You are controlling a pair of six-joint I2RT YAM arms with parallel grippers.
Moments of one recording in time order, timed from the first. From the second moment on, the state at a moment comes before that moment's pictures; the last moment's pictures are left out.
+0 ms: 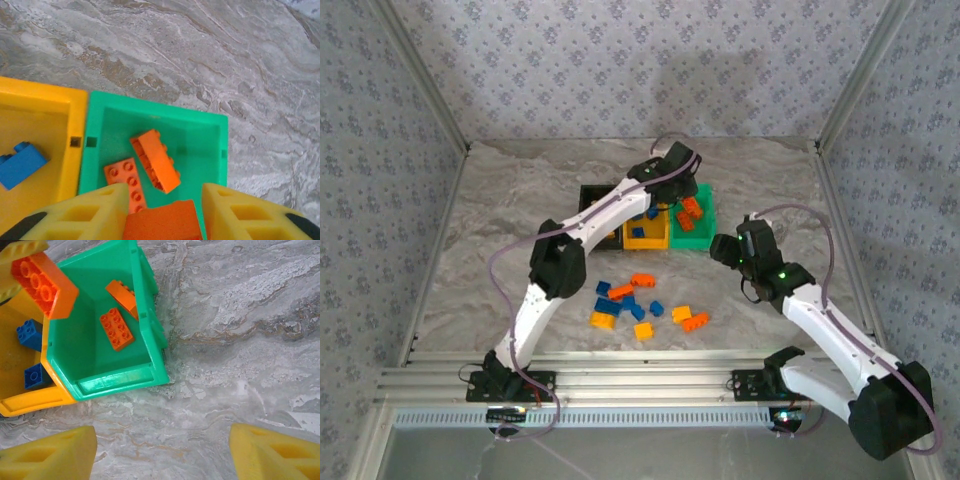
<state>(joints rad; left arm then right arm) -0.79 2.40 2.34 -0.77 -0.18 -0.93 0.42 0.98 0.67 -0.41 0.19 0.60</state>
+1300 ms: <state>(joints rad) -0.82 0.96 0.66 -0.54 -0.34 -0.92 0.93 1.30 0.62 -0.41 0.15 0.60</state>
